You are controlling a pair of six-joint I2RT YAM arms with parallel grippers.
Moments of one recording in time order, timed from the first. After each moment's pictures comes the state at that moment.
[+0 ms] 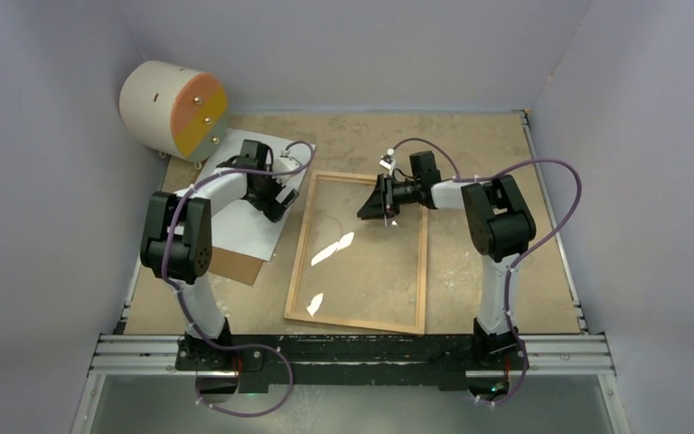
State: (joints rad) left arm -0.18 1.85 1.21 -0.48 0.11 0.53; right arm 0.30 2.09 1.18 0.06 -1.07 0.53
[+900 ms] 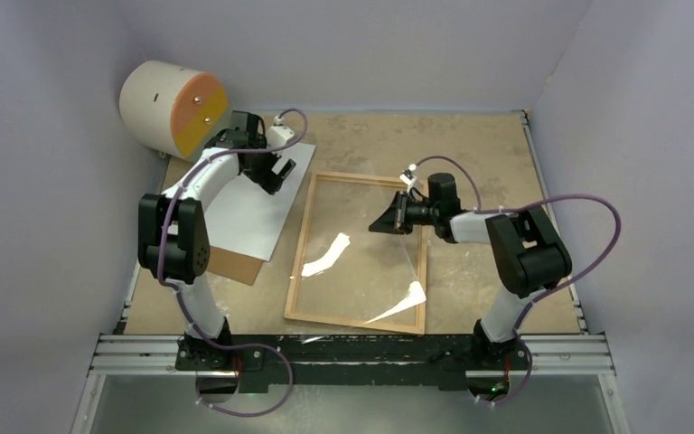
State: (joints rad) left arm -0.16 1.85 1.44 -0.57 0.15 0.53; right arm 0.31 1.79 0.80 0.35 -0.93 0.73
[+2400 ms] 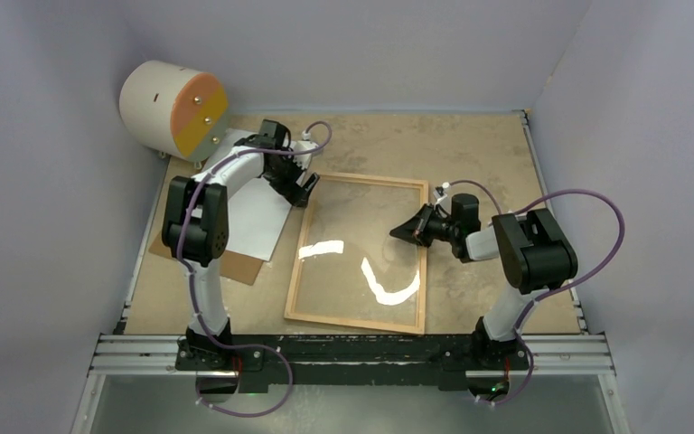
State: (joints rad) left arm -0.25 2.02 1.53 -0.65 0.34 0.47; right arm 0.15 1.76 0.52 0.64 -0.79 0.95
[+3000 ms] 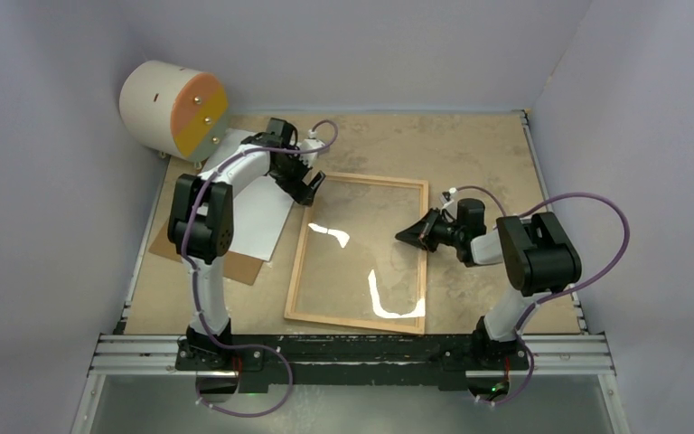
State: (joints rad) left arm -0.27 2.06 1.57 -0.65 0.33 0.46; right arm 0.11 1.74 0.47 0.63 -0.79 0.95
